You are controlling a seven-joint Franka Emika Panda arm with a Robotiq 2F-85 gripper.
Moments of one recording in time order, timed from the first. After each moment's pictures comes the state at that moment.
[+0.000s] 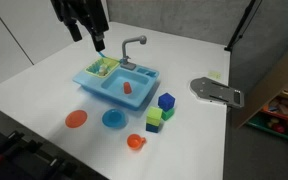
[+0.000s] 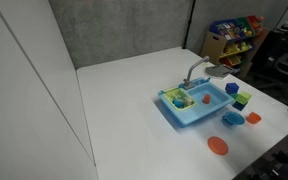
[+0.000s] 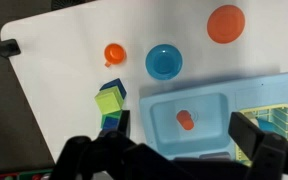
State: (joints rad) arm -0.17 -0.28 -0.08 -2.44 -0.12 2.15 0.08
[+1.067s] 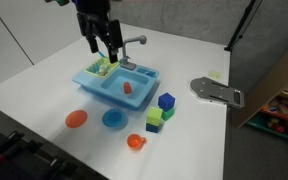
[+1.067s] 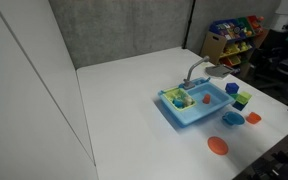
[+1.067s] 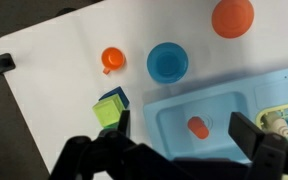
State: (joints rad) arm -0.15 -0.03 -0.09 -2.29 -0.12 2.15 0.17
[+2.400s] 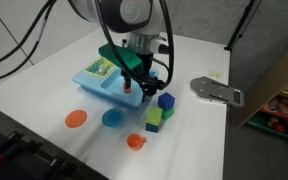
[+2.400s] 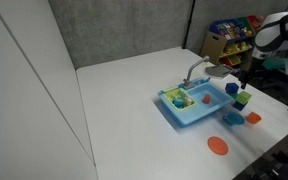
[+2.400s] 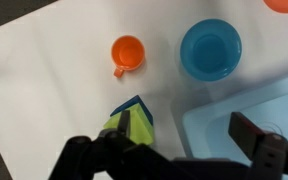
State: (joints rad) arm -0.23 0.42 -0.18 -2.07 0.01 2.26 0.02
